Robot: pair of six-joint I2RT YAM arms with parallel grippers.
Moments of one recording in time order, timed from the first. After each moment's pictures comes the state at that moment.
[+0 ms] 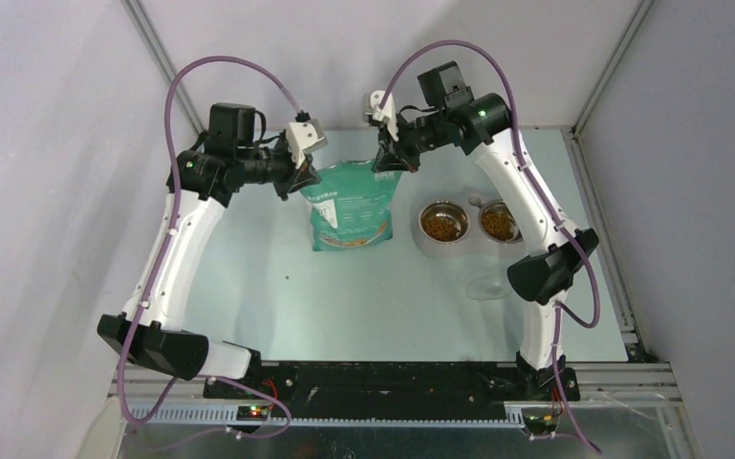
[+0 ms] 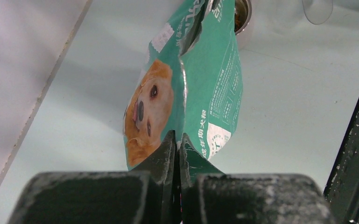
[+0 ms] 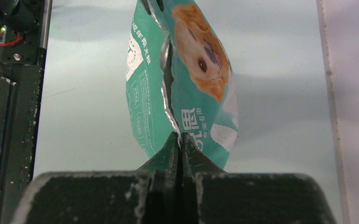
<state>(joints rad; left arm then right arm) -0.26 1.38 1.67 -0.98 0.66 0.67 0.55 1.97 2.37 -1.17 -0.77 -0.75</state>
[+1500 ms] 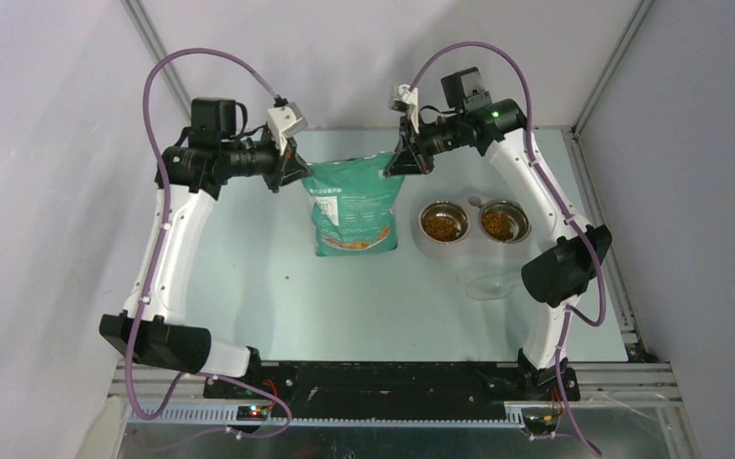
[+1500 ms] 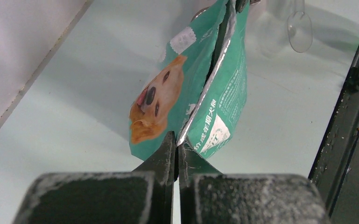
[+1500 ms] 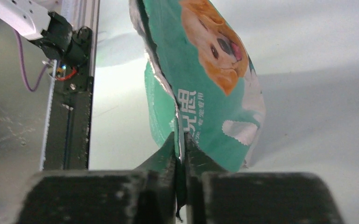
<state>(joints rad) -0.16 1.40 1.70 -0.97 0.78 0.56 0.43 1.91 2.14 -1.03 -0.99 -0.53</state>
